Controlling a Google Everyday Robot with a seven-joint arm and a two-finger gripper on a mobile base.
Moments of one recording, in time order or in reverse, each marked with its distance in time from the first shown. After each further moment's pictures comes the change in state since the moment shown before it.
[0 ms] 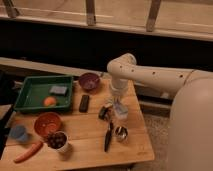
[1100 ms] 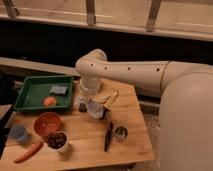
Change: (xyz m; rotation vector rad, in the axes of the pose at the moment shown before) arm -0.009 0.136 -0.028 -0.092 -0.055 -0.316
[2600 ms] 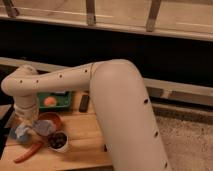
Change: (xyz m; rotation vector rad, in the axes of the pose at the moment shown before) arm -0.046 0.287 0.057 -0.208 0.086 -0.721
